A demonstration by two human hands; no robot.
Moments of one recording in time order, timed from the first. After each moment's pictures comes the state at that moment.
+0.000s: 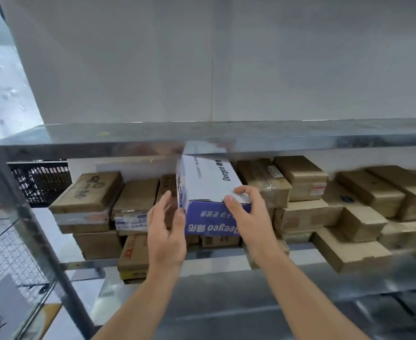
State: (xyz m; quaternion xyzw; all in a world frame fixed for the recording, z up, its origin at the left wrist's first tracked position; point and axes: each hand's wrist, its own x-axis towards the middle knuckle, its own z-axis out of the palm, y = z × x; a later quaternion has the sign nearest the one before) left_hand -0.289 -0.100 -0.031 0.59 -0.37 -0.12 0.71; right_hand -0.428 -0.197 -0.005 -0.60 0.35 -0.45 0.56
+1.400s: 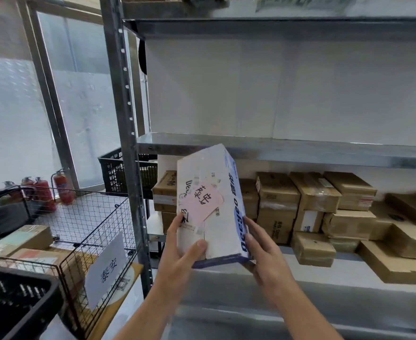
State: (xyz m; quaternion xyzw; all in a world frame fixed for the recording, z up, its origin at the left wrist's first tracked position) left_hand -0.259 0.127 -0.027 0.48 -0.33 -0.27 0.77; right_hand -0.401 0.005 -0.023 -0.52 0.21 -0.36 0.74
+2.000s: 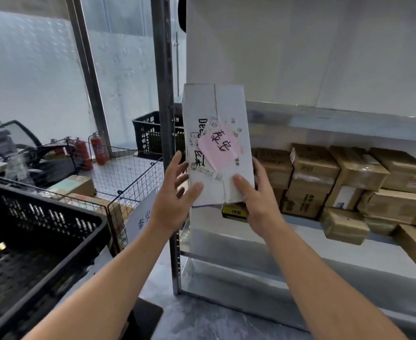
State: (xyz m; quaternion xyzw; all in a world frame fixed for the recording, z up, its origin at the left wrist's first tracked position) left_hand -0.196 0.180 -0.014 0.60 -0.40 -0.08 0.69; right_hand -0.317 0.035 -0.006 -0.58 0.15 -0.37 0.71
